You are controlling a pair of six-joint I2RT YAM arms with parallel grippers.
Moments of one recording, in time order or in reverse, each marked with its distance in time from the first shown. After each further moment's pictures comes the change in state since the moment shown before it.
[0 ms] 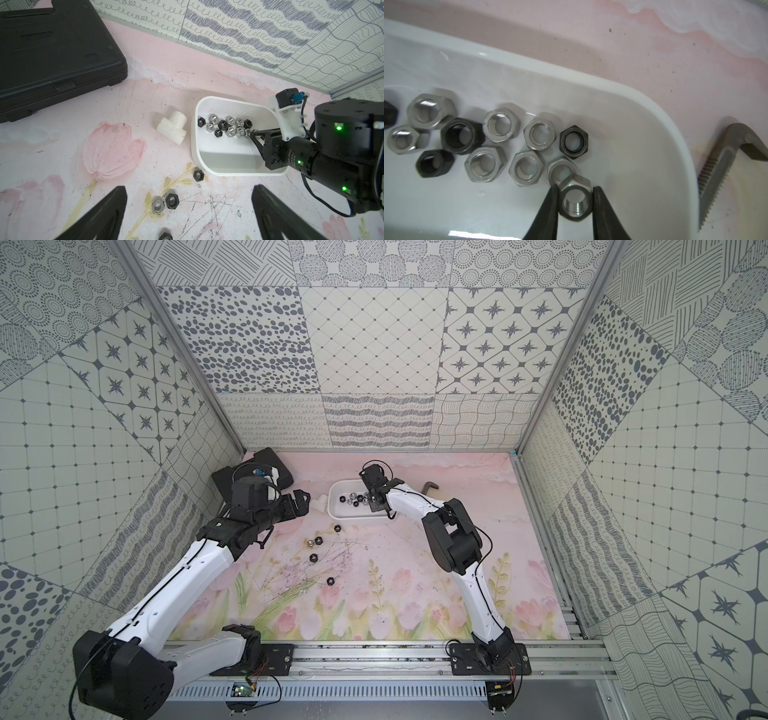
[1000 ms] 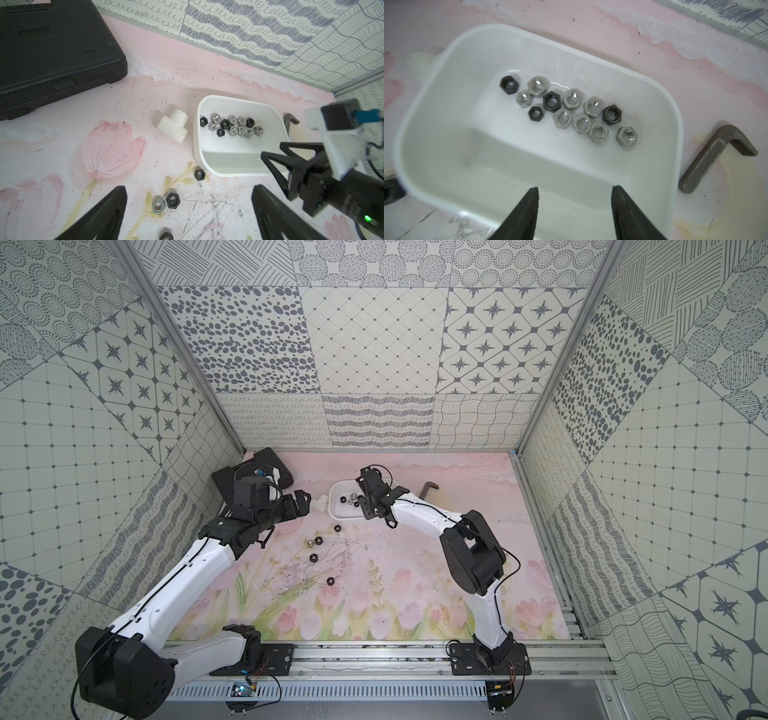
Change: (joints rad) left arm 0.000 0.014 0.000 0.000 0.000 0.000; right arm 0.118 -0.364 -0.332 0.140 -0.145 -0.026
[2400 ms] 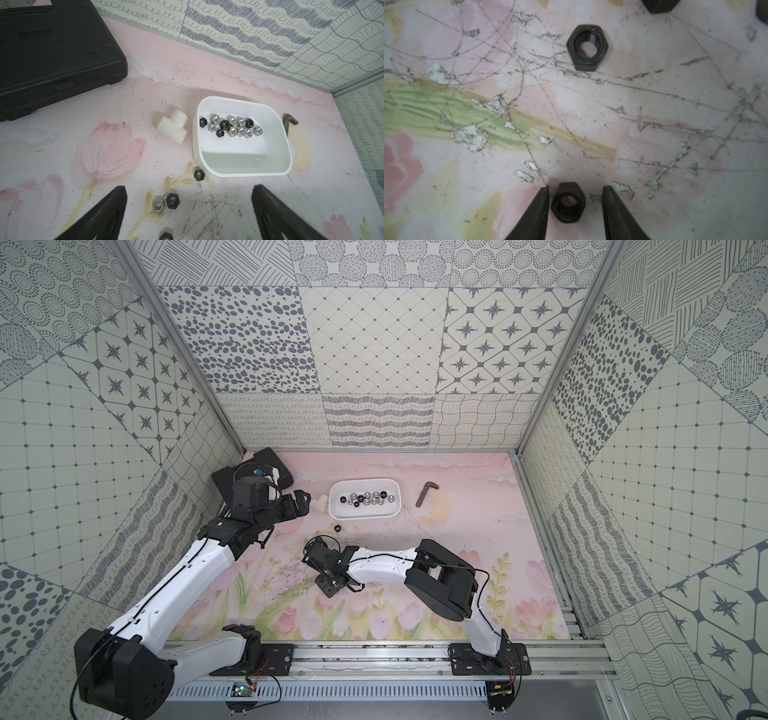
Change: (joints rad) left arm 0.000 -0.006 0.000 0.000 0.000 0.000; right arm 0.423 0.171 -0.027 -0.074 -0.113 0.098
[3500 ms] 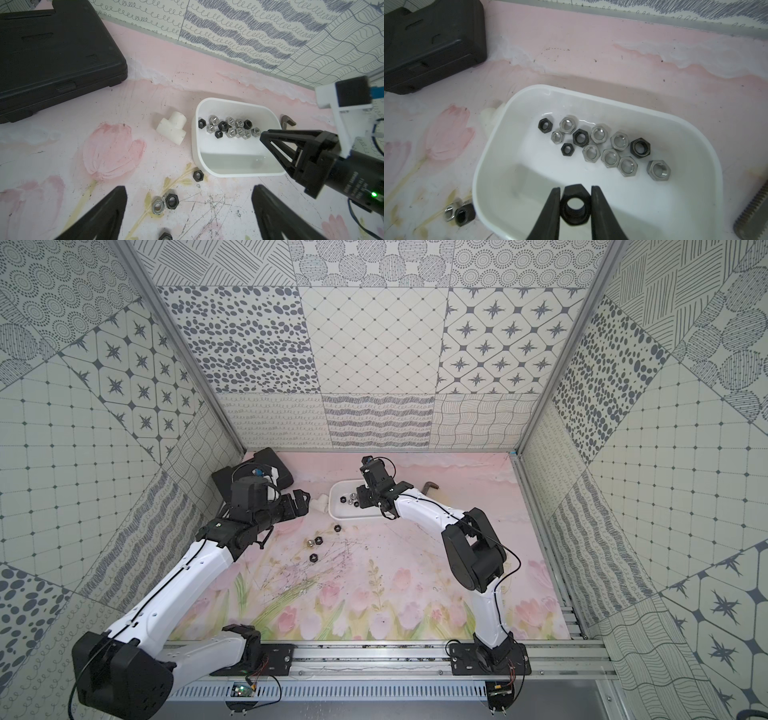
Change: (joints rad) left arm -0.001 -0.013 0.000 0.000 0.000 0.000; right arm -0.507 -0.021 0.174 0.157 -0.022 -0.024
